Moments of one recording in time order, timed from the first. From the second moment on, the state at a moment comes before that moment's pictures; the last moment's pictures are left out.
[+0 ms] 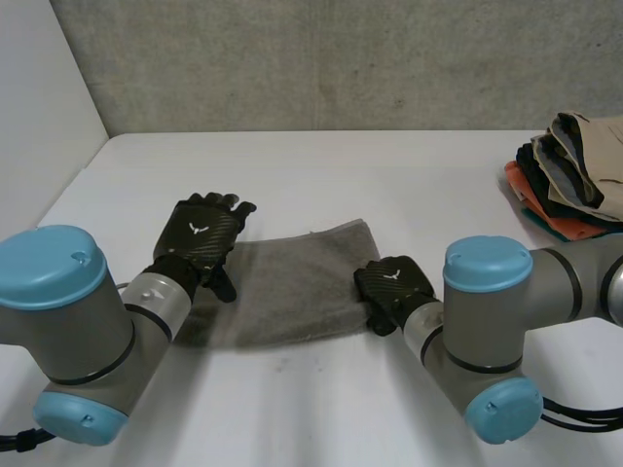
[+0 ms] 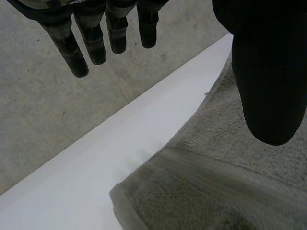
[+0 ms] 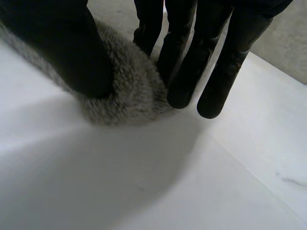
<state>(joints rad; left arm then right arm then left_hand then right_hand) 4.25 -1.91 -1.77 3.54 -1.52 3.43 2.15 -0.90 1.49 -0.17 1.53 2.85 0.19 0.20 0.21 0.20 0.05 0.89 1.13 1.18 1.18 0.96</state>
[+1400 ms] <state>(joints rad) 4.03 -2.12 -1.47 3.28 -1.75 3.25 2.15 -0.96 1.26 0.08 1.43 3.21 0.19 0.20 0.21 0.20 0.05 0.20 0.22 0.21 0.24 0.07</state>
